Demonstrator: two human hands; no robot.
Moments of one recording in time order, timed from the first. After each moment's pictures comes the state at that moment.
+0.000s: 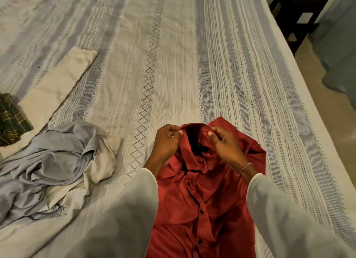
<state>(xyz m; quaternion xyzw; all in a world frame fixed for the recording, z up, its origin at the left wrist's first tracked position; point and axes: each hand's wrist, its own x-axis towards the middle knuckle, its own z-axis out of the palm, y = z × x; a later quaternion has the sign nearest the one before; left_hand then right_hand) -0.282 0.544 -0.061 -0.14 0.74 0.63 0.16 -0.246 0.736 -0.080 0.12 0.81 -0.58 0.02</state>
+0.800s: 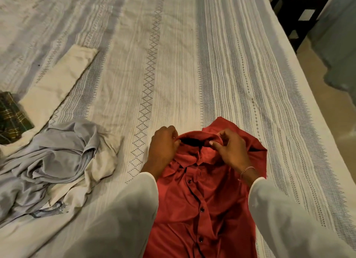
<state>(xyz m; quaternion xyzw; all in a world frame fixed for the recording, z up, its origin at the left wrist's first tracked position) -0.273 0.525 -0.064 0.06 0.94 0.32 0.06 -0.231 0.753 -0.094 0.17 0.89 -0.43 0.00</state>
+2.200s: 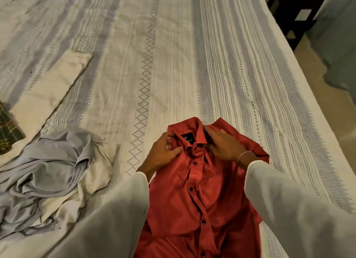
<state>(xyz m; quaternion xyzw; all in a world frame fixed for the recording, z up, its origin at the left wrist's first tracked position) -0.298 0.520 -0.109 -0.01 0.87 0.45 0.23 -0.290 0.773 -0.119 -0.09 0.96 -0.18 0.18</state>
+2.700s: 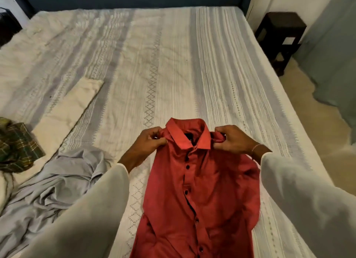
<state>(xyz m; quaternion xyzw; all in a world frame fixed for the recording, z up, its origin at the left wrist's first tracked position) -0.340 0.479 0.008 0.06 0.78 0.59 0.21 -0.314 0.802 0.000 -0.09 0.93 -0.33 0.11</state>
